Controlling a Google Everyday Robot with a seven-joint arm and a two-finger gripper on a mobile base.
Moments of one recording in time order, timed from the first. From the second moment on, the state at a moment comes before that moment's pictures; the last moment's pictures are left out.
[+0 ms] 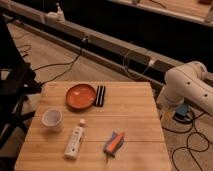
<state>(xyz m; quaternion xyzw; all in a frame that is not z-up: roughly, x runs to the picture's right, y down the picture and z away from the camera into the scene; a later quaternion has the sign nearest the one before) 0.288 0.107 0.683 -0.28 0.02 0.03 0.96</state>
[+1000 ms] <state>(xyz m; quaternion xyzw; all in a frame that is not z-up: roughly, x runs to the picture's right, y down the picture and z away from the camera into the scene) 0.290 0.084 0.706 -0.26 0.04 0.02 0.96</state>
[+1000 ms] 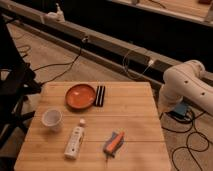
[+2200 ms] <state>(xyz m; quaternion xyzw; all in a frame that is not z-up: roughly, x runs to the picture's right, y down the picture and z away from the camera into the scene) 0.069 0.050 0.787 -0.25 -0.09 -0.15 0.95</state>
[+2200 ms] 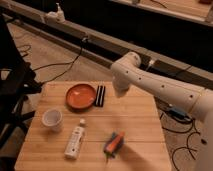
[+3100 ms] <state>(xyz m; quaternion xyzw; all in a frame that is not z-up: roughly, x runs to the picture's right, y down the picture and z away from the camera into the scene) 0.240 0.141 0.721 -0.36 -0.03 -0.08 0.93</state>
